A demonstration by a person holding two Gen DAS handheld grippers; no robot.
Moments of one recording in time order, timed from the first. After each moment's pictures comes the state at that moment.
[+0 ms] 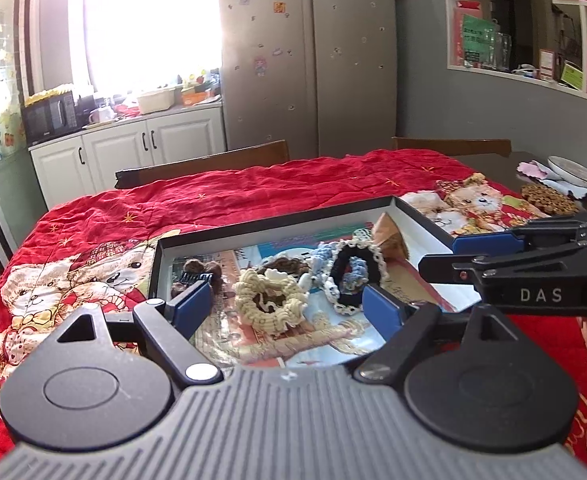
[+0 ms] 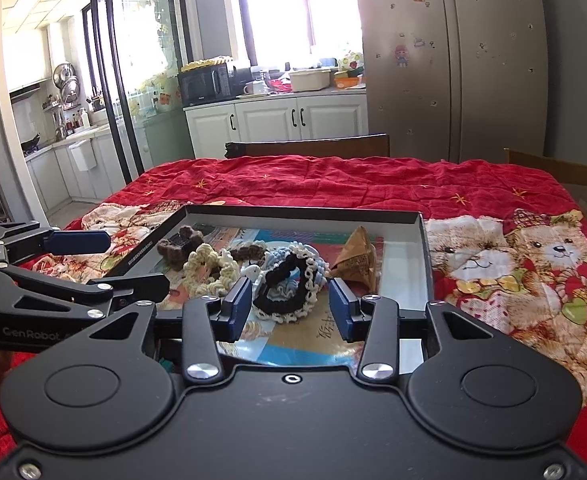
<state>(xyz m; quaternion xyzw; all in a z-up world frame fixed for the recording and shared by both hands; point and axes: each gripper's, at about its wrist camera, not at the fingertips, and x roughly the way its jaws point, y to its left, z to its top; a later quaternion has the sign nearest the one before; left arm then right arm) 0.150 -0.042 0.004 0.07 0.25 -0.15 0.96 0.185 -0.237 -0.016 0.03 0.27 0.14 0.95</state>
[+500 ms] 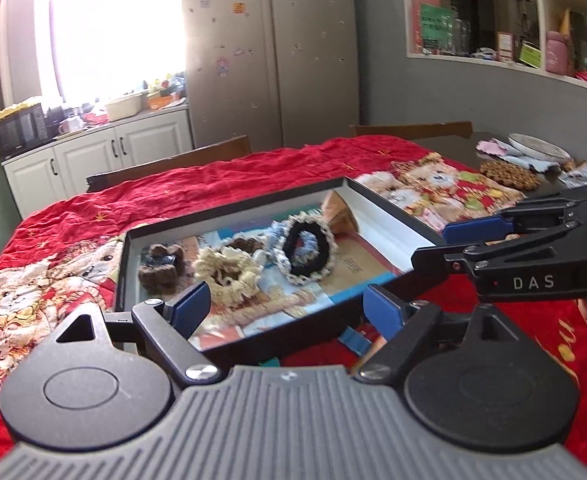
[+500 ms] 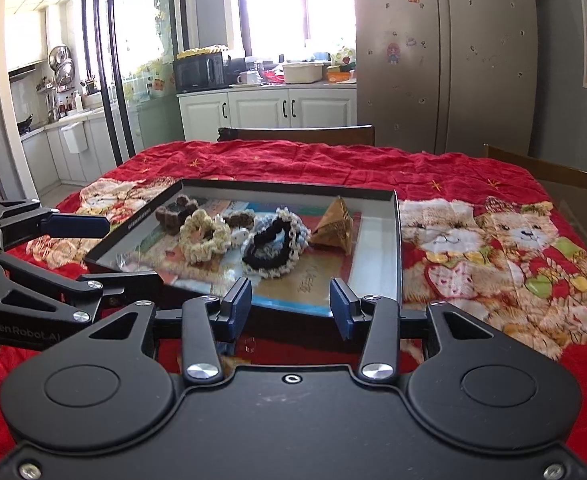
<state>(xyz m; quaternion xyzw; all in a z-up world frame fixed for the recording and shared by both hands) 0.115 -0.054 -0.005 0.09 0.25 -0.20 0.94 0.137 -0.251 -0.017 0.00 0.28 0.13 0.95</state>
